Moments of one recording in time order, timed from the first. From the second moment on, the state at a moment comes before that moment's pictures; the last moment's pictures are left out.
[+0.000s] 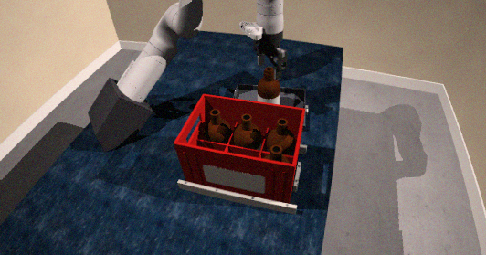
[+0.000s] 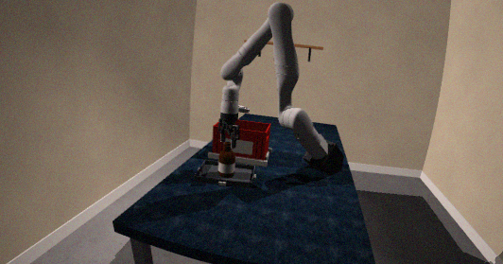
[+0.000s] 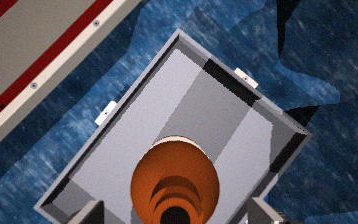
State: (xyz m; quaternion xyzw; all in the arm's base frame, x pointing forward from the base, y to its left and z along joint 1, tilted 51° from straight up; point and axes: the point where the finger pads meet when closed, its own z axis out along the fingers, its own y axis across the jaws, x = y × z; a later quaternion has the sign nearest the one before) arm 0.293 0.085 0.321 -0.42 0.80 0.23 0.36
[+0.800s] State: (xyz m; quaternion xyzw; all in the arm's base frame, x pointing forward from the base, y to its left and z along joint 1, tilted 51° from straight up) arm 0.291 0.083 0.323 -0.42 0.80 0.23 0.36
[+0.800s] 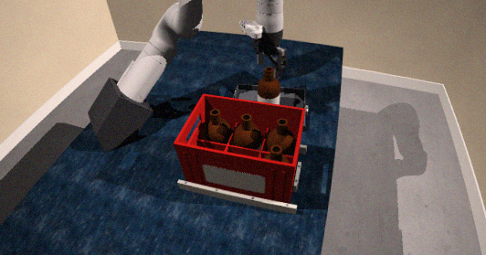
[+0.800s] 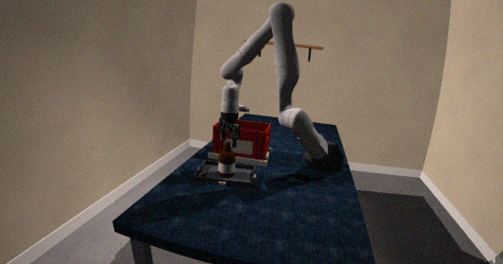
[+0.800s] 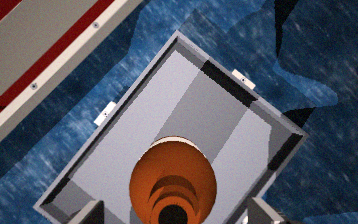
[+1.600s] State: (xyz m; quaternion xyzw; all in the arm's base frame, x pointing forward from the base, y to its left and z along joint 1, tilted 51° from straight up) arm 0.271 0.054 0.351 -0.42 0.80 0.23 0.35
